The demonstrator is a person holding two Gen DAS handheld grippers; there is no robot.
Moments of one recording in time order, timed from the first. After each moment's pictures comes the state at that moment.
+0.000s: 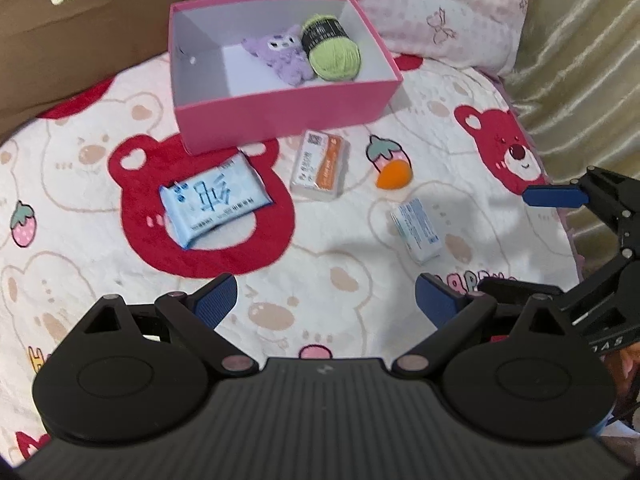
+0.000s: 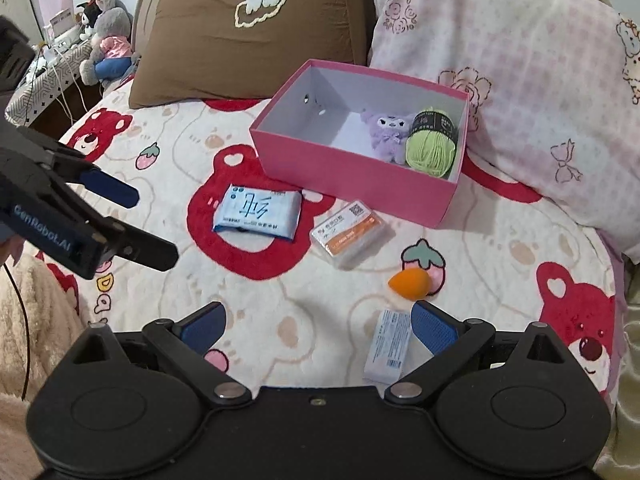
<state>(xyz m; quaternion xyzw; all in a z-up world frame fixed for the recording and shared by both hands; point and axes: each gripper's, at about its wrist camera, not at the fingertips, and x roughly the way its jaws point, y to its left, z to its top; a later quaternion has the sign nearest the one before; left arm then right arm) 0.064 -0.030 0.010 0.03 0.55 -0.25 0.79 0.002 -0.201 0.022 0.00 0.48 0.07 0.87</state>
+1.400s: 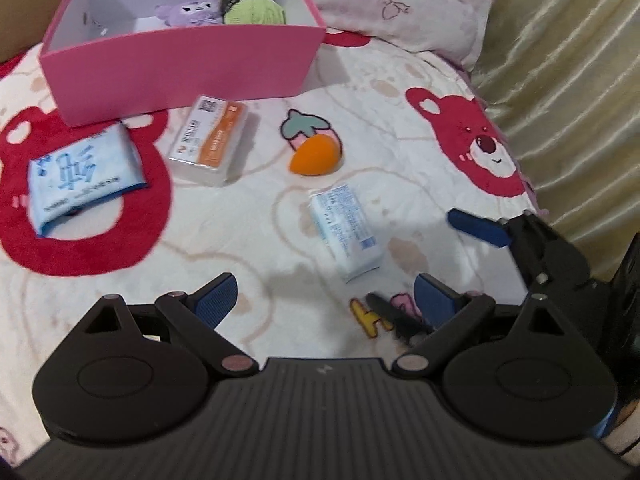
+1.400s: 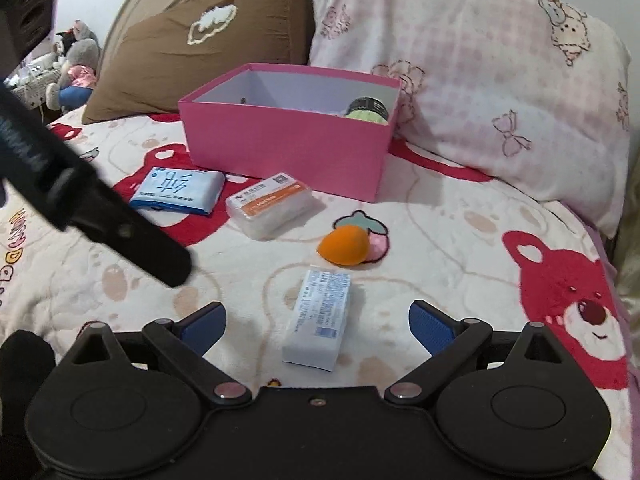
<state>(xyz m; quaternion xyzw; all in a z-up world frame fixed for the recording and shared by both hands) 0.030 -0.129 -0.092 -0.03 0.51 -0.30 0.81 -0.055 -0.244 -0.117 -0.04 0.34 0.01 0.94</state>
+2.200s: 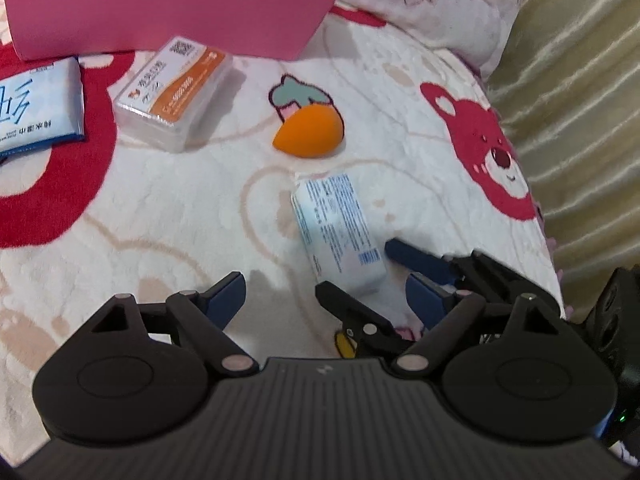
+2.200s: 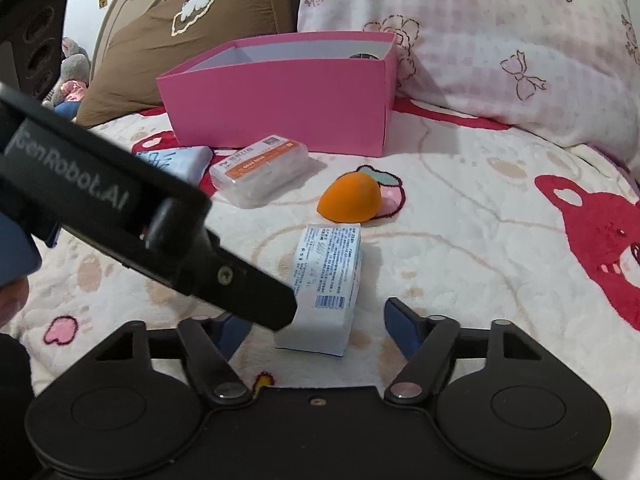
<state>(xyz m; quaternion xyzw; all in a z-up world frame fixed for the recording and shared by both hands) 0.048 -0.158 -0.165 -0.10 0.52 -0.29 0.80 -0.035 -0.263 -0.177 0.02 0.35 0.00 0.94</state>
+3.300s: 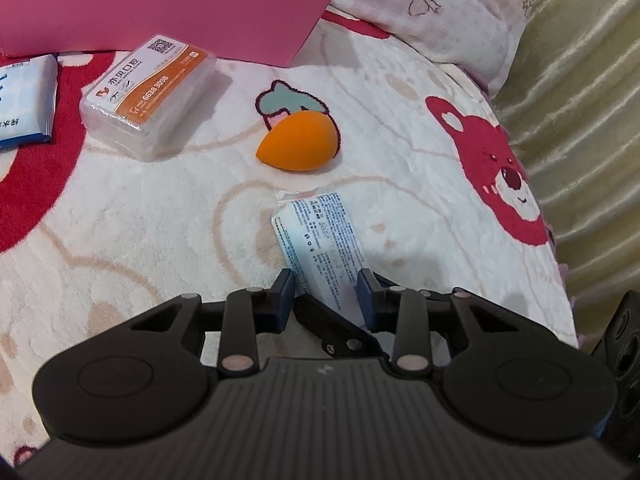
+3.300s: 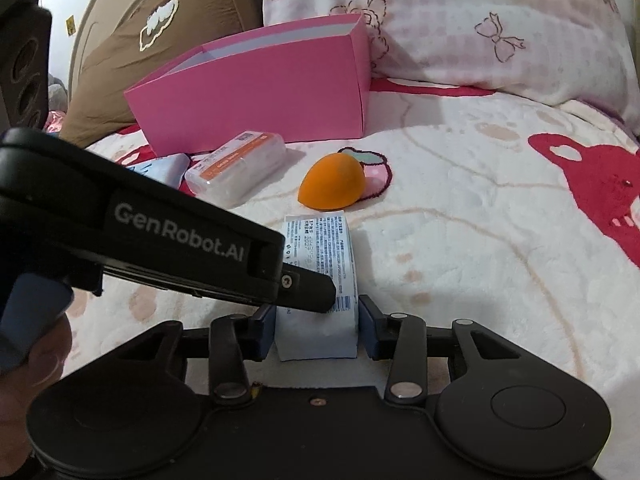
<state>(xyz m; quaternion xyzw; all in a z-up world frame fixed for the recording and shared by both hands) 0.055 -0.182 -0.188 -0.12 0.49 -0.28 0.82 -0.027 -0.277 -0.189 0.08 0.35 0.00 0.93</state>
